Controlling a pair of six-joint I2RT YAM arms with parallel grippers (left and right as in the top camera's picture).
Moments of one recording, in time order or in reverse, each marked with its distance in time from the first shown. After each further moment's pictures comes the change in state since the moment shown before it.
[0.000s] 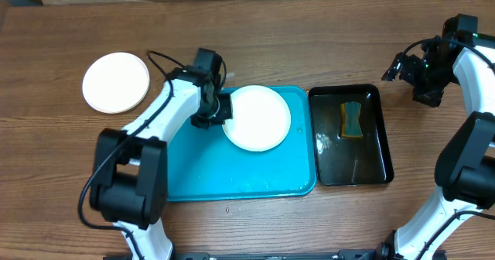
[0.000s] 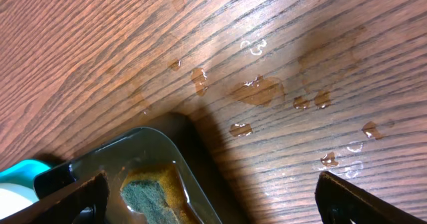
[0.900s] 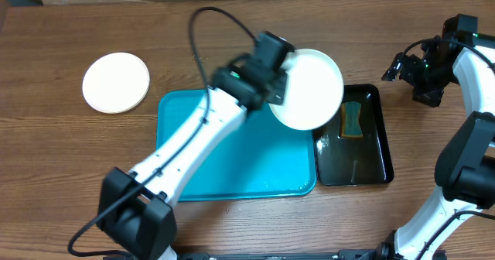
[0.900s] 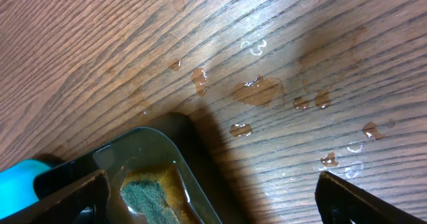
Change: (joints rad) left arm -0.378 -0.115 0.260 0.026 -0.332 0.021; right arm 0.000 0.000 0.000 0.000 0.000 0.000
